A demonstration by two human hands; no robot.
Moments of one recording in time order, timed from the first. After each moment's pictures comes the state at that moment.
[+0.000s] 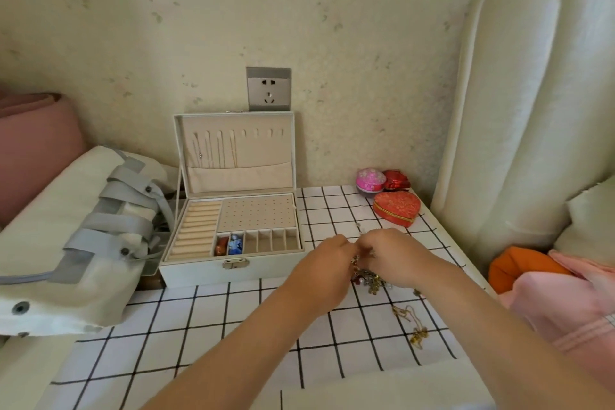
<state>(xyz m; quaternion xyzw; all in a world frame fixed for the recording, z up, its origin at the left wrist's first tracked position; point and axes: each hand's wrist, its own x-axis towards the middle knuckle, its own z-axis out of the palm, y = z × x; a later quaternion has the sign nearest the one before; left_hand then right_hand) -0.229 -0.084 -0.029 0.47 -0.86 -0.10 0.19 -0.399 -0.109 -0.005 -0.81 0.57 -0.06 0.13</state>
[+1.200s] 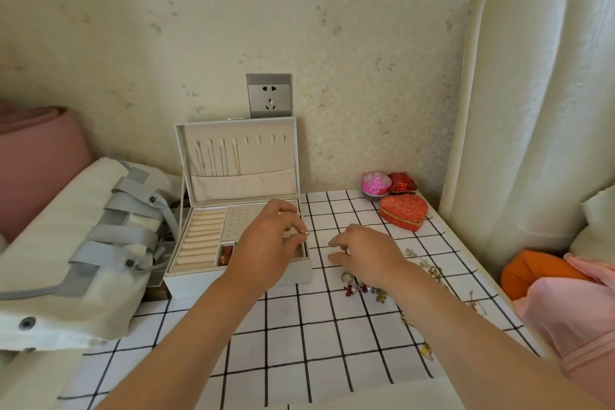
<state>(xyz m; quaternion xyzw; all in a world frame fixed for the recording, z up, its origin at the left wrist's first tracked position) -0.152 -0.099 0.006 0.55 -0.76 -0.10 0.35 -0.358 -0.131 -0.022 -0.81 0.58 -0.11 0.09</state>
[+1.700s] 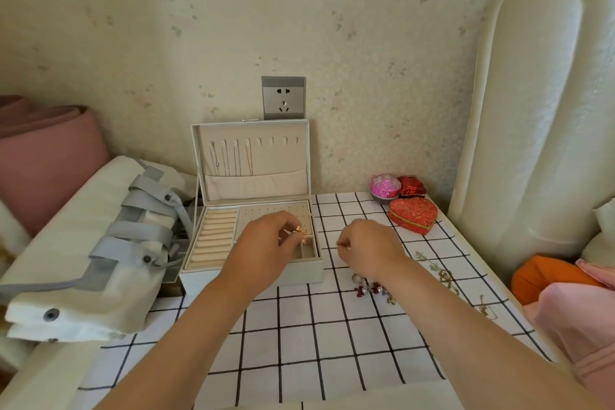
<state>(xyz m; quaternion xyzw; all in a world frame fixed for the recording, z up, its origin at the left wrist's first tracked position) -0.129 -0.091 0.011 0.58 -0.72 -0.17 0.36 -0.334 -0.137 -0.010 -0.79 0.61 -0.07 0.03</state>
